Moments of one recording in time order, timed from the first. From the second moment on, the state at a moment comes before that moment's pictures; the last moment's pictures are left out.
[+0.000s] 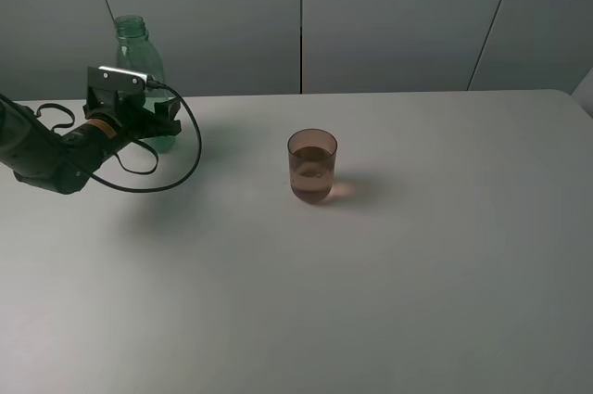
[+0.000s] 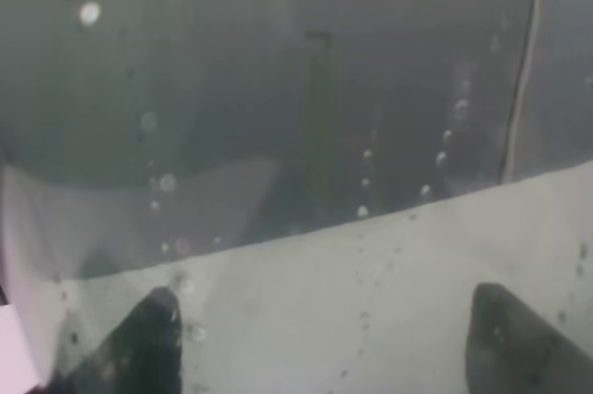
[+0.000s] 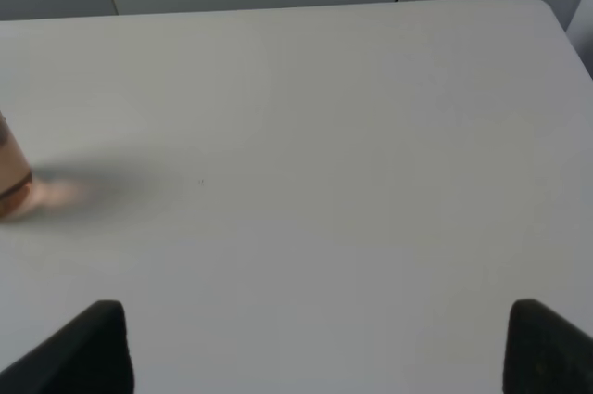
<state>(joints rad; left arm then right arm) -0.12 2.34 -1.00 0.18 -1.08 -0.03 -0.03 0.00 -0.50 0.02 1.10 0.01</state>
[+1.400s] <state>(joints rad) -0.12 2.24 -0.91 0.17 -0.83 -0.02 -0.03 0.00 -0.50 0.02 1.10 0.01</state>
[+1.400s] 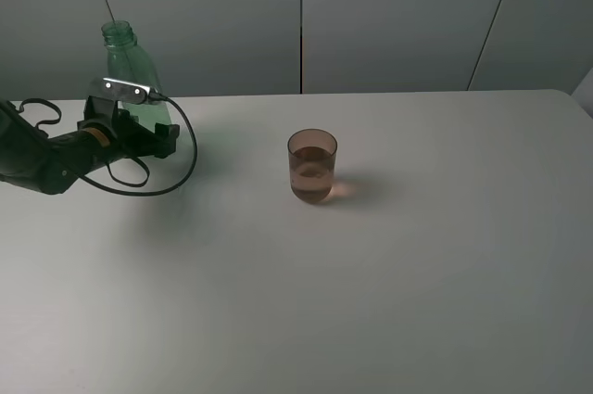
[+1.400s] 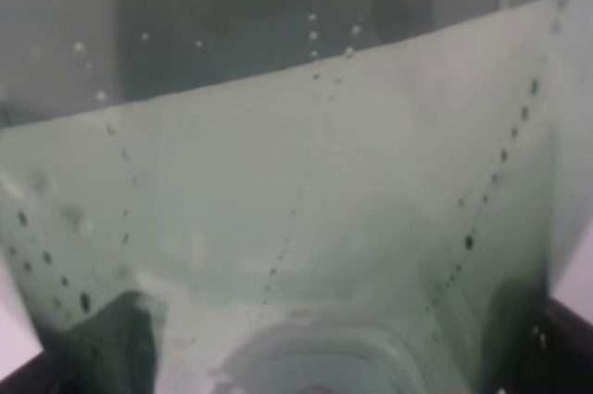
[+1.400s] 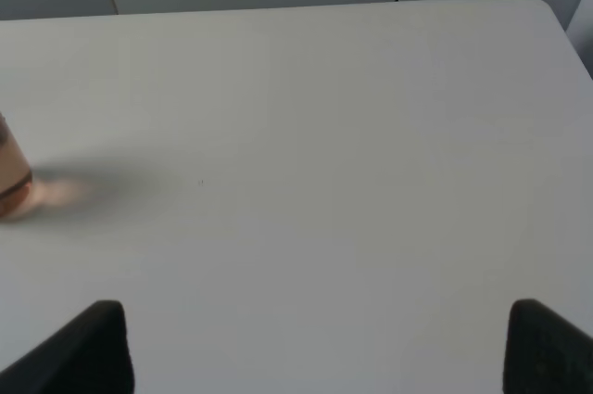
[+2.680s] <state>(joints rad) -0.13 1.11 -0.76 -0.11 0.49 0.12 -0.03 0.00 -0.50 0.02 1.10 0.01</state>
